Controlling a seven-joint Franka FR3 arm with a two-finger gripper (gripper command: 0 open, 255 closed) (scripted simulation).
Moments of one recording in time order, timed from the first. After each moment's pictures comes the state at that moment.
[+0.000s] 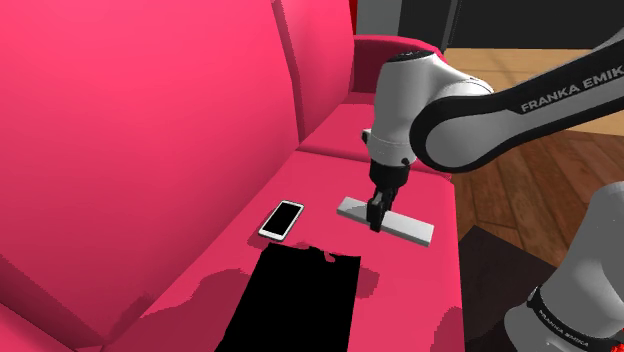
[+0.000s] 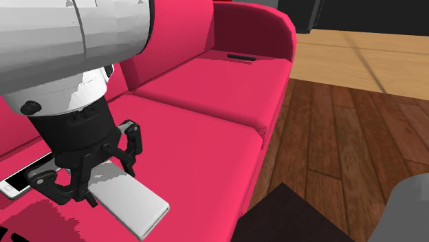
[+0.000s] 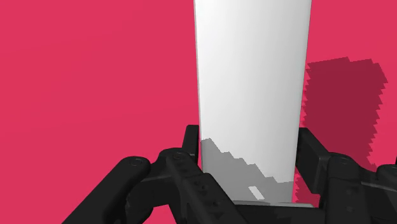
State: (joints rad) arm 0.28 -0.45 0.16 -2.61 0.11 2.17 0.07
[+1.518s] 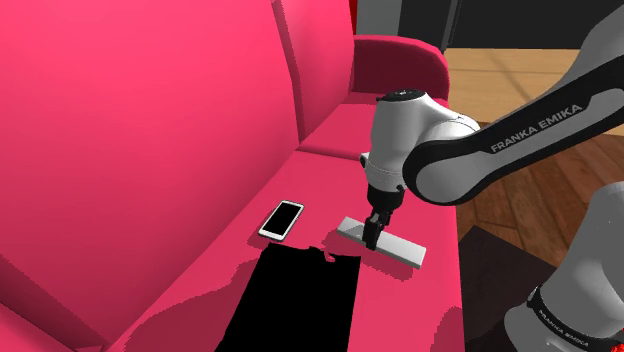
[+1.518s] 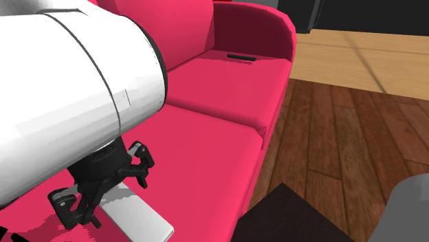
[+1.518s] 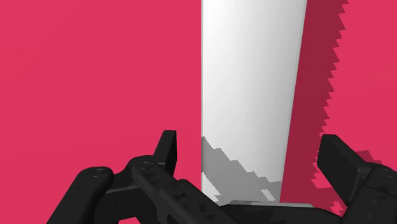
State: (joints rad) arm 0.28 -0.35 0.18 -2.69 0.11 2.35 0.07
